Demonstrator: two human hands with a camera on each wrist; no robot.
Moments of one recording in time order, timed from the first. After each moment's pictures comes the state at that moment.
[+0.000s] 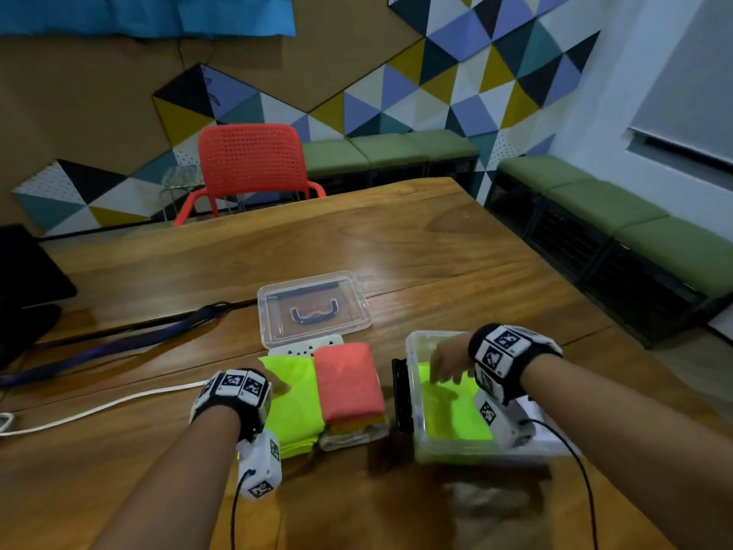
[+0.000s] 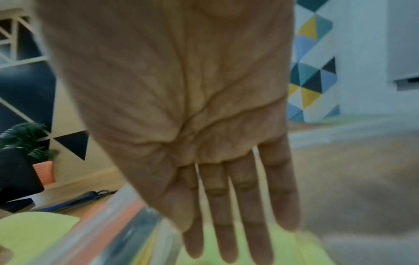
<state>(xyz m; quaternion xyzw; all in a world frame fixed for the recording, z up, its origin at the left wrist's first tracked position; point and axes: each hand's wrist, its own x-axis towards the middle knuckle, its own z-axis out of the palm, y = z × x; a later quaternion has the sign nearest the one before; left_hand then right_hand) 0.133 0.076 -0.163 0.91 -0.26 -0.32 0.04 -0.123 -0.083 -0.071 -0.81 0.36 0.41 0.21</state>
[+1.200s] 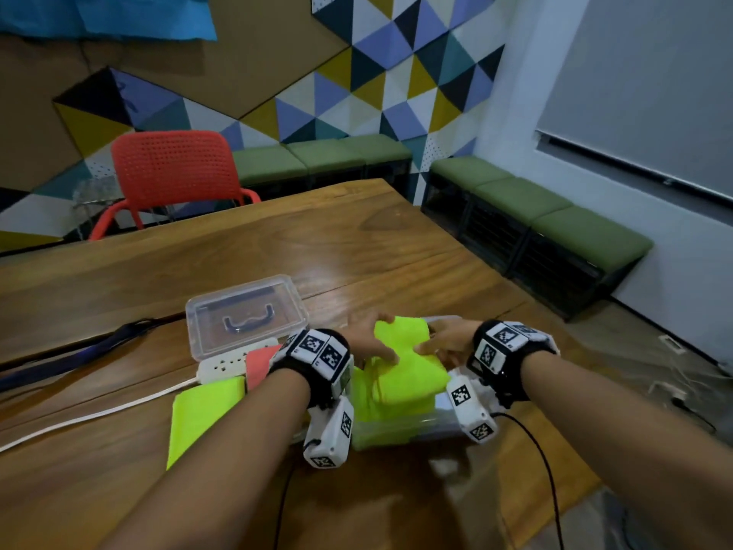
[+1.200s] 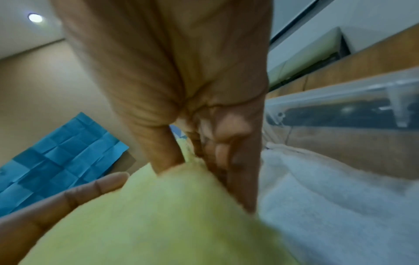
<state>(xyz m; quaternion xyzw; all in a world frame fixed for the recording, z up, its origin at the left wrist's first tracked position) -0.066 -0.022 -0.072 0.68 -0.56 -0.45 0.14 -0.229 -0.095 -0.075 -0.66 0.53 0.08 0.52</state>
